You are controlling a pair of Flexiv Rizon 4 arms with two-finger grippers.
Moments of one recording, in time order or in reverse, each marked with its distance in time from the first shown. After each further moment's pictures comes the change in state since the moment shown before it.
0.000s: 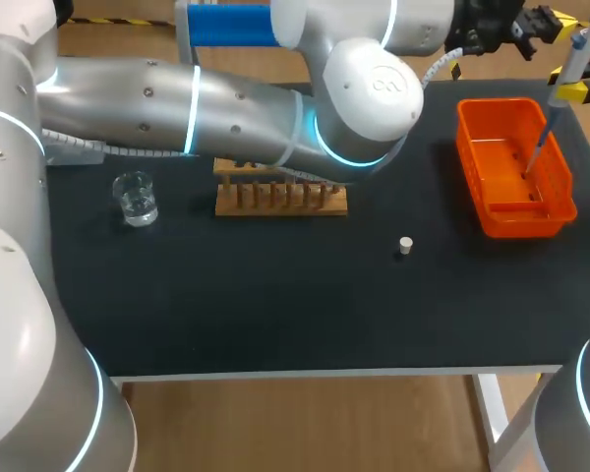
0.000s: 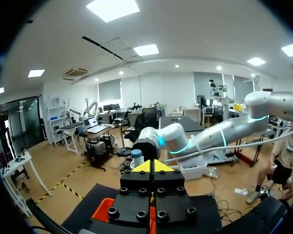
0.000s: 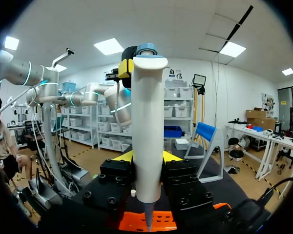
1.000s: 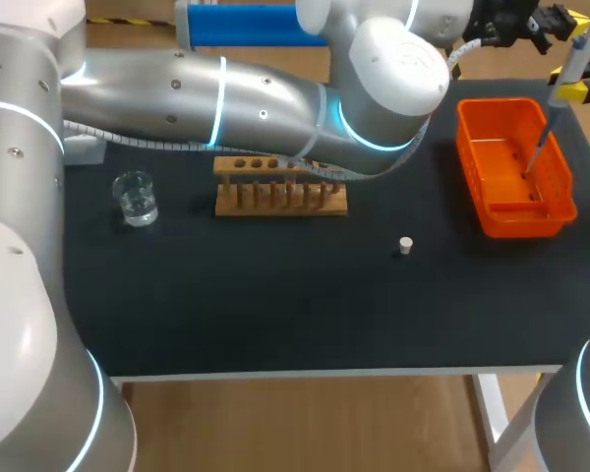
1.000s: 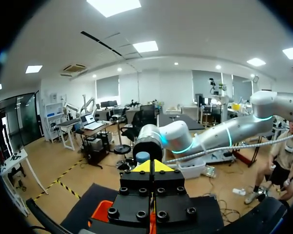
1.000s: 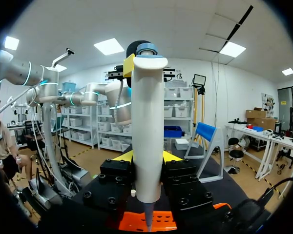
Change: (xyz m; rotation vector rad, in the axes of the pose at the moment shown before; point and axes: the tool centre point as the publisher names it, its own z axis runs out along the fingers) left arm -0.015 0.007 0.032 -0.023 0.025 -0.030; right arm 0.000 0.000 0.000 0.000 0.000 0.000
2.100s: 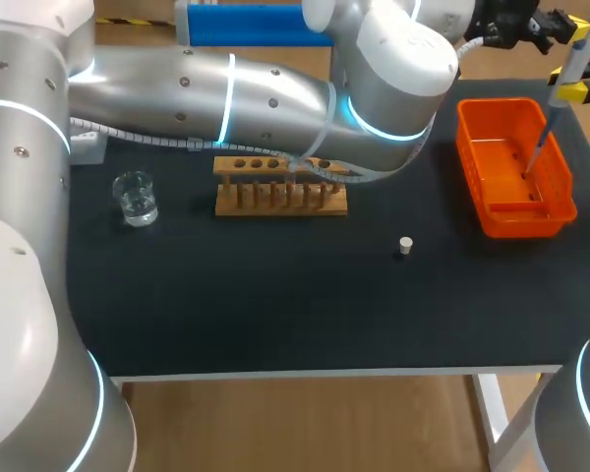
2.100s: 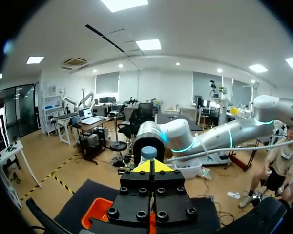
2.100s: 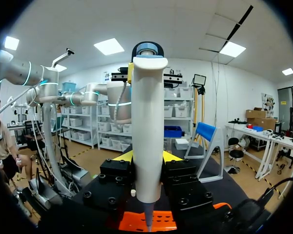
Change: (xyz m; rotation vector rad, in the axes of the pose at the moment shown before) left arm -0.007 0.010 0.013 -0.011 0.025 -0.052; right arm 0.000 0.000 0.000 0.000 0.000 0.000
